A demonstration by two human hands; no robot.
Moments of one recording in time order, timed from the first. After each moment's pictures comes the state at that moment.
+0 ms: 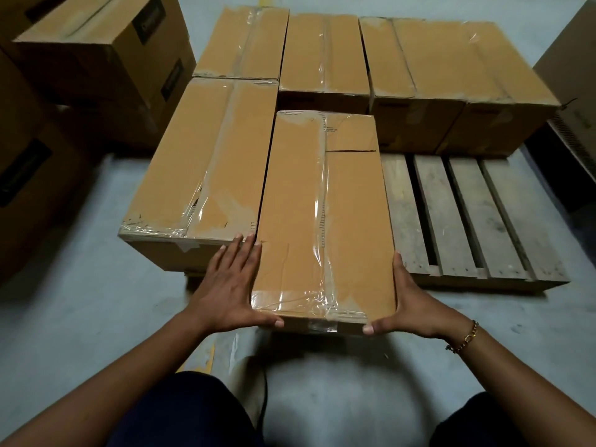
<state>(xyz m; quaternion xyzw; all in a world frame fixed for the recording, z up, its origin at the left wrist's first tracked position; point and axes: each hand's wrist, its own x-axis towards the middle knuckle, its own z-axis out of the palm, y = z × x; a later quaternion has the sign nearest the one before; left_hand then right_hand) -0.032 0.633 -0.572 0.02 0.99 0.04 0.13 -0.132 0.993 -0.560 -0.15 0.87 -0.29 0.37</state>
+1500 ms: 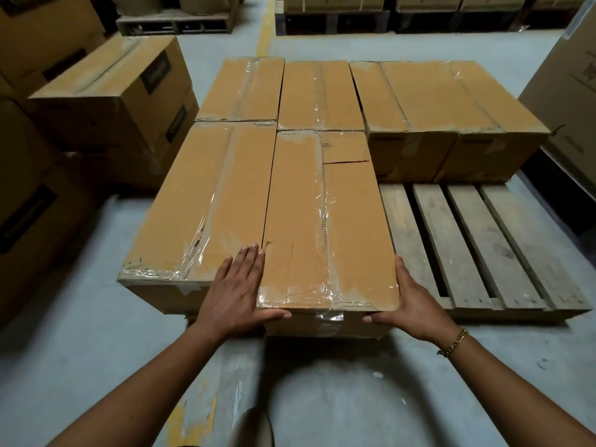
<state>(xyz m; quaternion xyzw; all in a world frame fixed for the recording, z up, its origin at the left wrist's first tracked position) -0.093 0.617 -0.585 0.01 1.00 0.01 0.04 -0.180 0.966 -0.577 -0.12 0.92 -0.30 0.21</state>
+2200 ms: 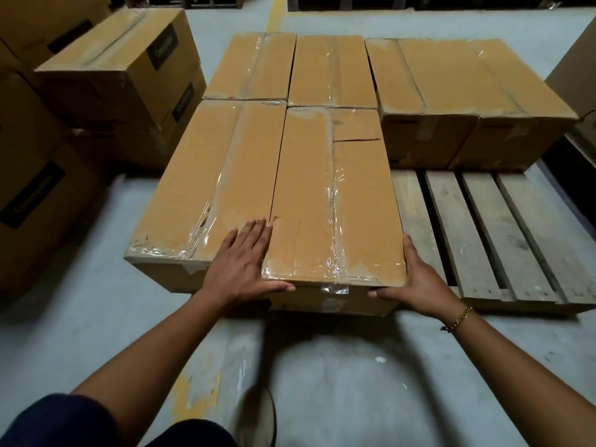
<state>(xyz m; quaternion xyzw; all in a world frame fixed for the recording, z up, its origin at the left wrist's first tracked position) -0.113 0.606 -0.587 0.01 1.00 -0.01 0.03 -0.200 0.962 -0.581 -0.13 0.92 -0.31 0.20</state>
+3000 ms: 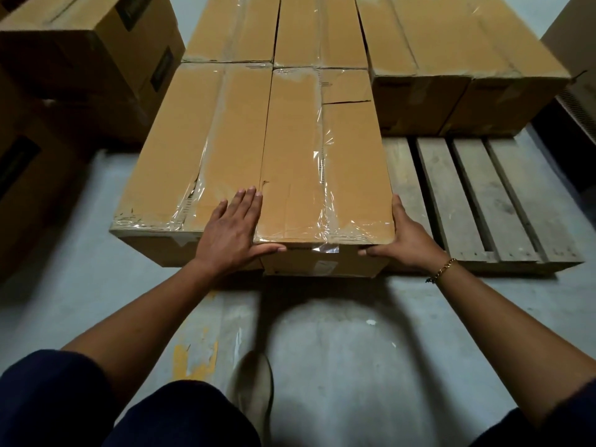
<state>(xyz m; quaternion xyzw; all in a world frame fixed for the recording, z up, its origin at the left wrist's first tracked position) -0.111 0.606 -0.593 0.02 1.00 -0.02 0.01 -0.208 0.957 -0.584 -0.13 0.92 -0.32 0.20</state>
